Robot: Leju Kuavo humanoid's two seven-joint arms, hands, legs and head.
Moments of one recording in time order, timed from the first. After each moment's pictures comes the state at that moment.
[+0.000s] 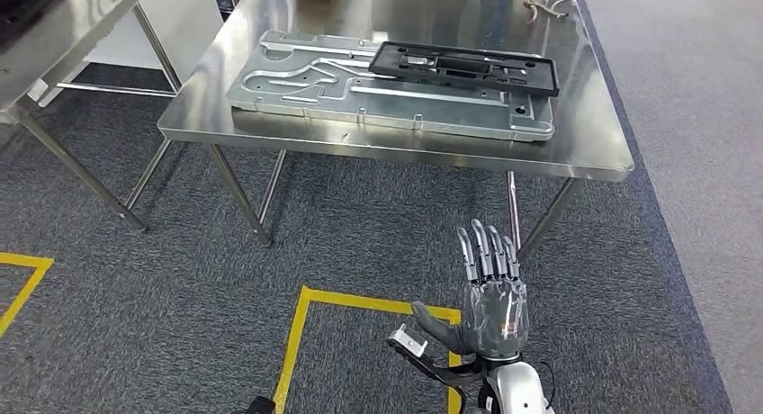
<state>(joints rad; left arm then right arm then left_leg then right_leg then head) -0.15 -0.26 0.85 -0.22 -1.25 0.18 -0.14 0.07 0.14 0.25 -1.63 1.54 -0.70 0.09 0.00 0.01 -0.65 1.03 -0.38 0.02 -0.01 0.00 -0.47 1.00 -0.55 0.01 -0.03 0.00</state>
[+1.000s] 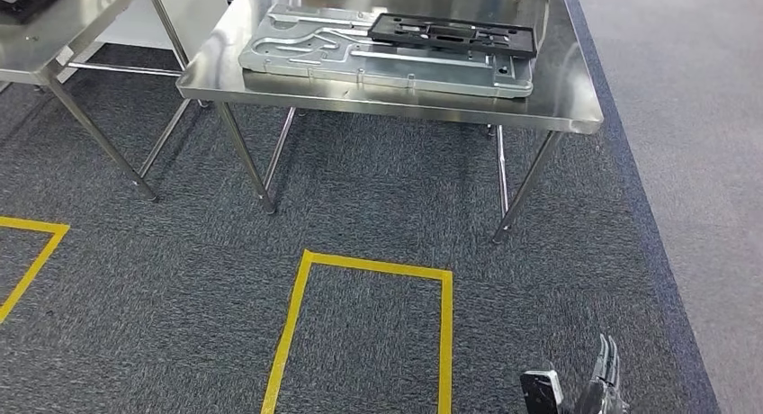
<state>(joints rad) -0.09 -0.25 0.99 -0.22 -1.10 0.24 -0.25 0.28 0.34 -0.34 -1.42 0.77 -0.70 -0.34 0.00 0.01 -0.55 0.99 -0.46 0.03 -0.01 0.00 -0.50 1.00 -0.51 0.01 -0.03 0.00</state>
